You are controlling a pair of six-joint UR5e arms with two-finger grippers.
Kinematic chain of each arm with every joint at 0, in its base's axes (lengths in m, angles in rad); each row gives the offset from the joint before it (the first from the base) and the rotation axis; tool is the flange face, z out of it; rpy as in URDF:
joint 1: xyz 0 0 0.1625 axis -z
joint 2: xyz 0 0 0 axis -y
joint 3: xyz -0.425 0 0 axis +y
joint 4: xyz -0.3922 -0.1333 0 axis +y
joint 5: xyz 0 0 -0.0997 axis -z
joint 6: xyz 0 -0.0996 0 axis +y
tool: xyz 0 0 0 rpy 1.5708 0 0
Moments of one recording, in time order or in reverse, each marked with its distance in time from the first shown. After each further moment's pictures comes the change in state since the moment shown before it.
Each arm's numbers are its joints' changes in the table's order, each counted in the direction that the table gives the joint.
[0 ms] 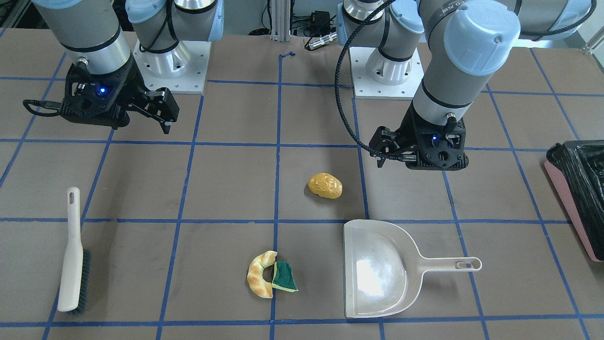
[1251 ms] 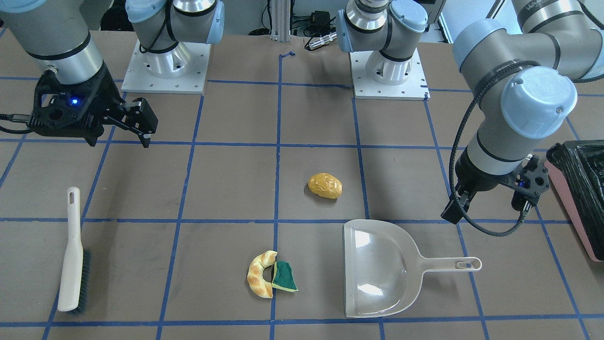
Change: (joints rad) left arm -0.142 -0.127 -0.010 -0.128 0.105 0.876; right arm 0.072 0.031 0.001 0.097 0.016 0.135
